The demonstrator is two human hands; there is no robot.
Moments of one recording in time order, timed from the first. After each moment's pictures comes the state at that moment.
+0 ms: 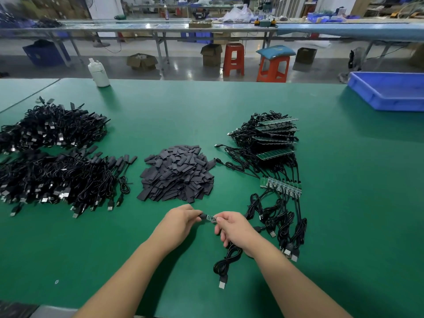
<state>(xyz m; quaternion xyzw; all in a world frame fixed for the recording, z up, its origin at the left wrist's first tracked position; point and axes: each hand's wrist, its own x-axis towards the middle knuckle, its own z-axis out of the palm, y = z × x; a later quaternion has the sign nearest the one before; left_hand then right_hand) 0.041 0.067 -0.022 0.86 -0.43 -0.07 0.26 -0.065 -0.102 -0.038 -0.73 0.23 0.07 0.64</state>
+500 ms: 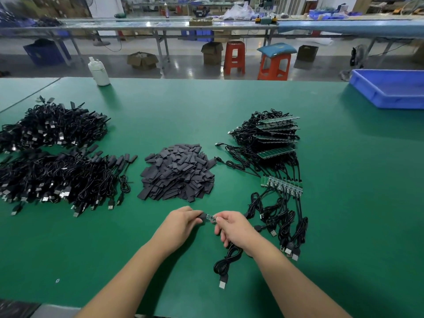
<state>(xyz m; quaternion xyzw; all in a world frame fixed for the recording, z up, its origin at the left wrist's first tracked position) 0.036 0.068 -0.027 0.86 -0.41 -0.09 0.28 -0.066 -0.100 -0.036 -0.73 0.23 0.08 0.64</state>
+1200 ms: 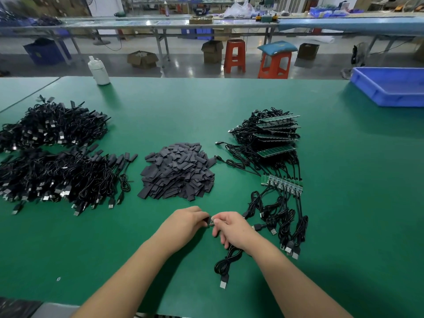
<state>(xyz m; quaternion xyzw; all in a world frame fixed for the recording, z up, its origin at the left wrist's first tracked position) 0.036 0.060 -0.027 0.84 -0.50 -0.06 0.20 -0.068 -0.095 -0.027 -0.76 0.21 0.10 0.61</state>
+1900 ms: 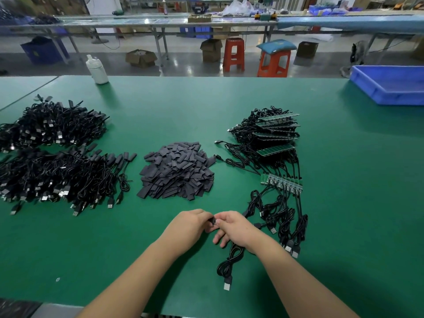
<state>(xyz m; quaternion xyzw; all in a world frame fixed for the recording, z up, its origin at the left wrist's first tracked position) 0.027 0.053 -0.035 0.83 -0.52 -0.01 0.20 -0.068 -0.098 -0.025 -0.71 0.20 0.14 0.66</state>
